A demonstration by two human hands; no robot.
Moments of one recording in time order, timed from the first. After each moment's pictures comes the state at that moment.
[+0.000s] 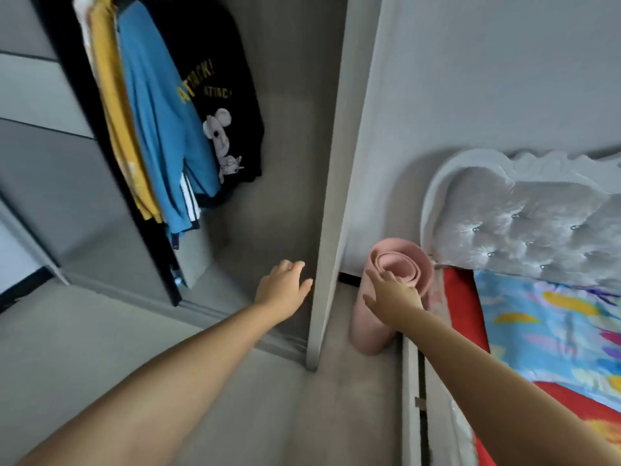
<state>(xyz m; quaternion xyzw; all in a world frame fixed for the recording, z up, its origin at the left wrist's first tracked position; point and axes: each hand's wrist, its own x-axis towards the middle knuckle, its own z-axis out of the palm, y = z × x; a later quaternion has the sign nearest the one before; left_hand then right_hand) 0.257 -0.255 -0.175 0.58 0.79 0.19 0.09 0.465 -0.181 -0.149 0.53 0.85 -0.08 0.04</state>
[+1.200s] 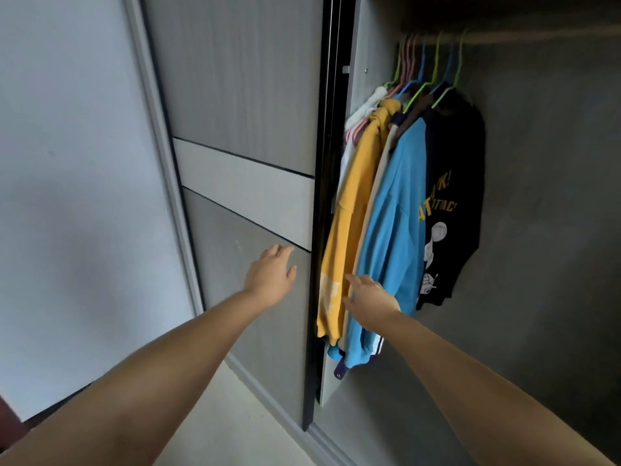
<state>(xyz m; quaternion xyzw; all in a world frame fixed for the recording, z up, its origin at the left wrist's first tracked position) -0.367 -0.235 -0.060 0.43 0.87 0.22 -0.09 -0.213 -0.092 -0.083 0.29 0.95 -0.06 -0.04</state>
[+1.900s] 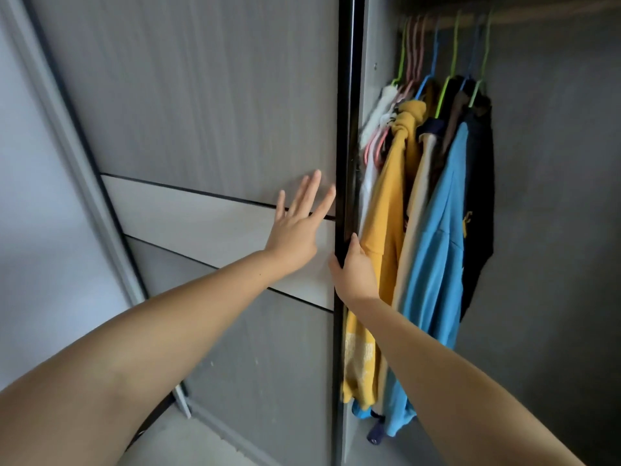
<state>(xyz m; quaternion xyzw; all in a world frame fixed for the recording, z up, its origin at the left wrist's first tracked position) -0.537 -0.093 0.017 0.62 0.71 0.19 -0.26 -0.420 -0.038 -0.044 0.38 0.78 -0.33 -0.36</state>
